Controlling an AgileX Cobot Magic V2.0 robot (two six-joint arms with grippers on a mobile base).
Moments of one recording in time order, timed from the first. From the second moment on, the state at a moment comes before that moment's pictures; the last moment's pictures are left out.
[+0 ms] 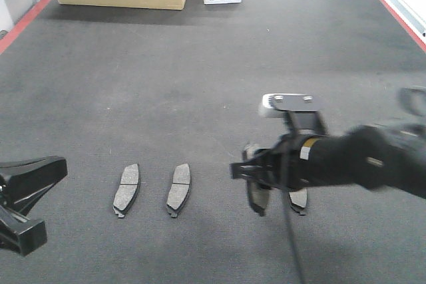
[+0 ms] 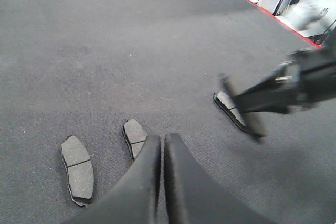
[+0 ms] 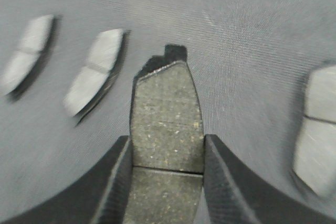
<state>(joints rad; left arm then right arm) -0.50 0.71 -0.58 -0.24 0.35 -0.01 0.50 1.55 -0.93 0.19 0.38 0.15</state>
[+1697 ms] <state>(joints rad) -0.50 0.71 -0.58 -0.24 0.35 -0.01 0.46 1.89 -1.07 0.20 0.30 0.17</state>
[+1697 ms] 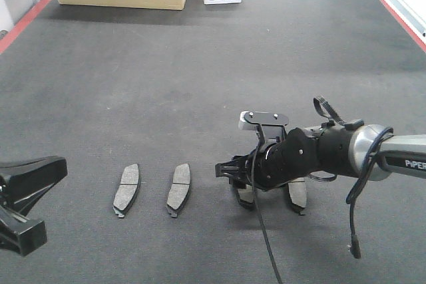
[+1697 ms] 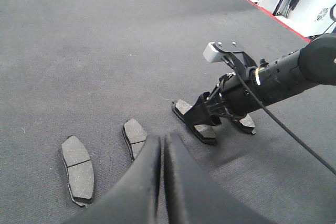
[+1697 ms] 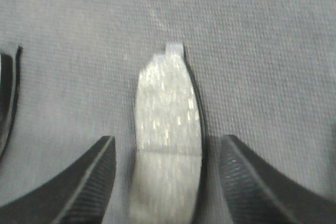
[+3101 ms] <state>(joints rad) -0.50 0.71 -0.58 -0.24 0.35 -0.01 0.45 0.15 -0.38 -0.16 0.47 0.17</state>
